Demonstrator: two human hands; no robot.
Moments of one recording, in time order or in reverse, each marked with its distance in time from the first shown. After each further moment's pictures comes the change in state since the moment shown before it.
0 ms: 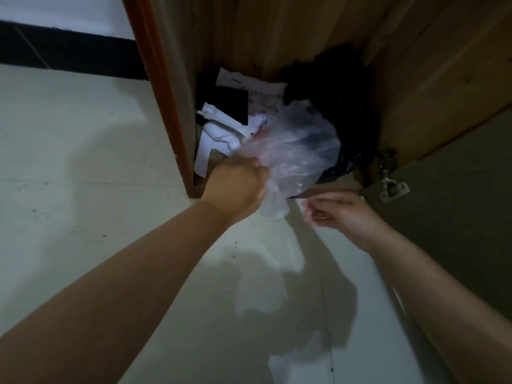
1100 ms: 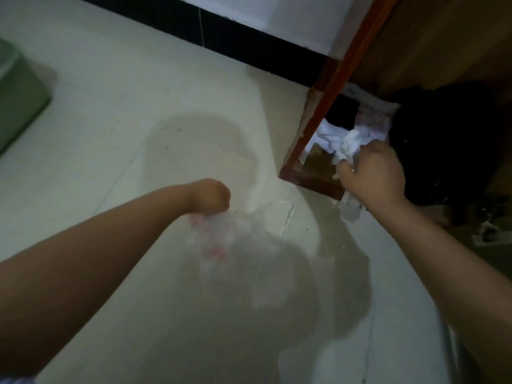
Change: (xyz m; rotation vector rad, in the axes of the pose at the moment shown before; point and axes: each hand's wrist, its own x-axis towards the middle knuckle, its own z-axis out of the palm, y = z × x) left_hand -0.164 -0.075 -0.058 -0.357 -0.787 -0.798; right_hand 0.017 -0.056 0.112 -1.161 0.346 -0.788
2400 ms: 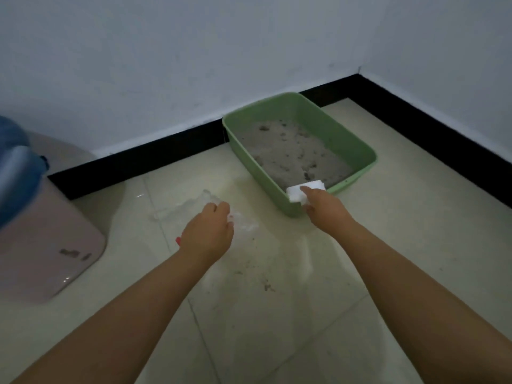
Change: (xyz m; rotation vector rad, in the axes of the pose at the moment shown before) left_hand -0.300 -0.424 0.056 -0.269 0.841 -0.756; right_hand -0.020 -0.593 0.104 0.117 -0.545 -0.763
